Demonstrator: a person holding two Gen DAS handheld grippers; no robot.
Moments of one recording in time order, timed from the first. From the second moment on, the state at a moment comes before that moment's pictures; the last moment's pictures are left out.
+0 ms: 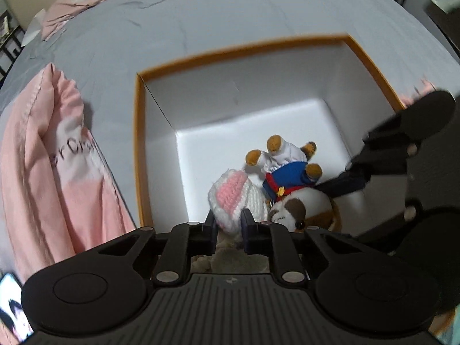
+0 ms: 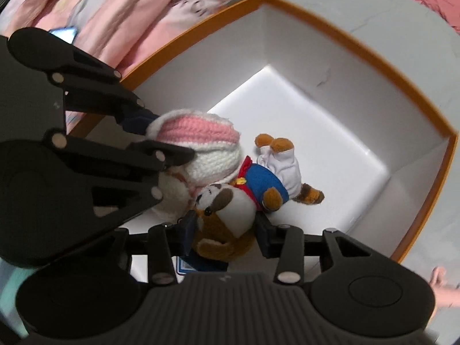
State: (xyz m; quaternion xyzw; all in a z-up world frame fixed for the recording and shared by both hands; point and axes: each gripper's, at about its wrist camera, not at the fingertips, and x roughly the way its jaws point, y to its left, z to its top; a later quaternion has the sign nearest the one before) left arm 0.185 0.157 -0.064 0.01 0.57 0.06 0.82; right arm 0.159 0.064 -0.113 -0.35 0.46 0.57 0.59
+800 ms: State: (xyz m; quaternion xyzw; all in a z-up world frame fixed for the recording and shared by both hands) left arm 0.192 0.173 -0.038 0.02 0.51 0.03 0.86; right arm 0.238 0.121 -0.123 -0.30 0.45 0.57 0.61
